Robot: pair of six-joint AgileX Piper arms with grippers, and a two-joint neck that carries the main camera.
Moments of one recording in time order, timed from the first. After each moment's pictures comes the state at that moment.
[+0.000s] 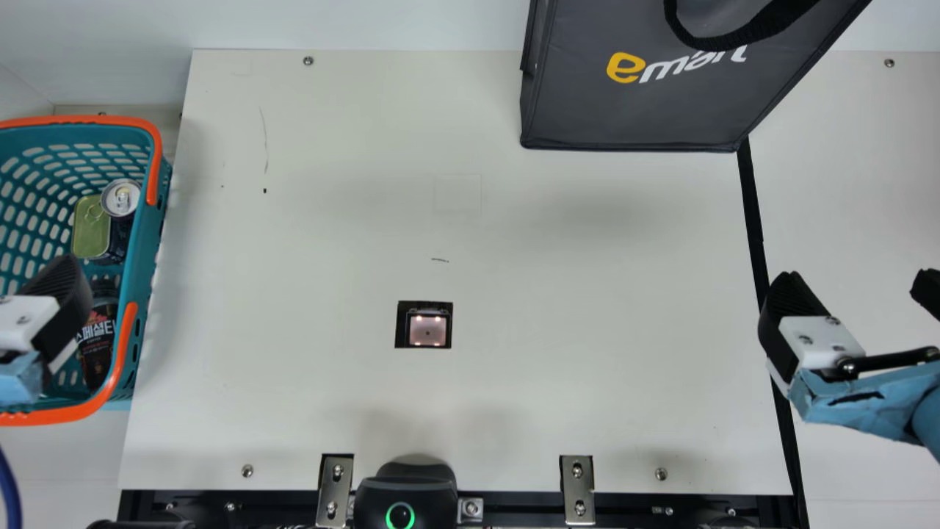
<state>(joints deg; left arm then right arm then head) -1.6 43.3 -68.9 -1.5 69.6 2.7 0.7 42.6 -69.8 -0.7 69.3 -2.3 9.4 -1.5</state>
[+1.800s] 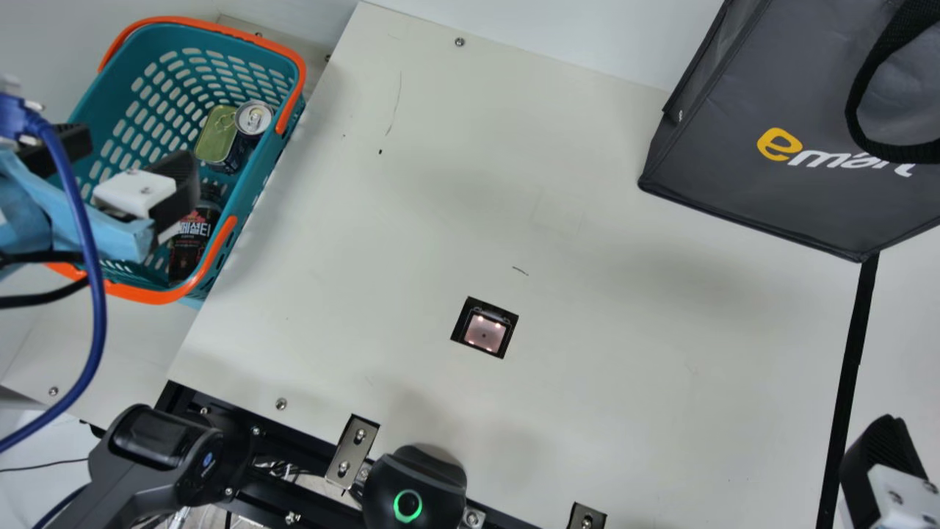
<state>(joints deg) 2.4 44.6 -67.1 2.5 68.5 -1.3 0.7 42.6 -69.8 -0.7 69.3 -2.3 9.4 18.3</state>
